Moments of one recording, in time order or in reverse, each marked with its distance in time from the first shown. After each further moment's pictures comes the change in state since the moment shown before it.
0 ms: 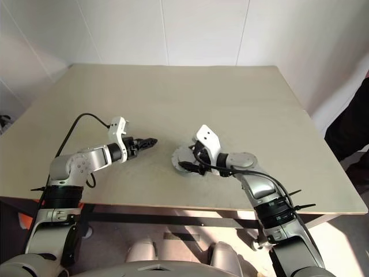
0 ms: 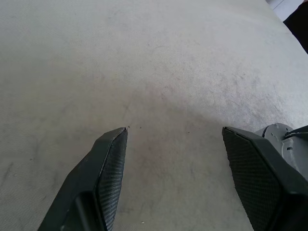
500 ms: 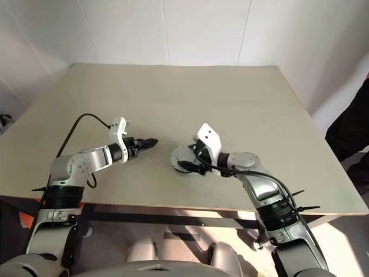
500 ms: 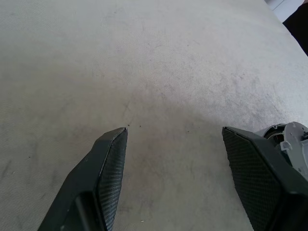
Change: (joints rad) left arm 0.001 -0.007 0.000 0.000 0.000 0.000 -0.001; right arm 0.013 -0.008 -0.008 -0.060 0.030 0.039 -0.014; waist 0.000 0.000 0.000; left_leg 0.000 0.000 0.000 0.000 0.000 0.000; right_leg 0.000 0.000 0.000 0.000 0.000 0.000
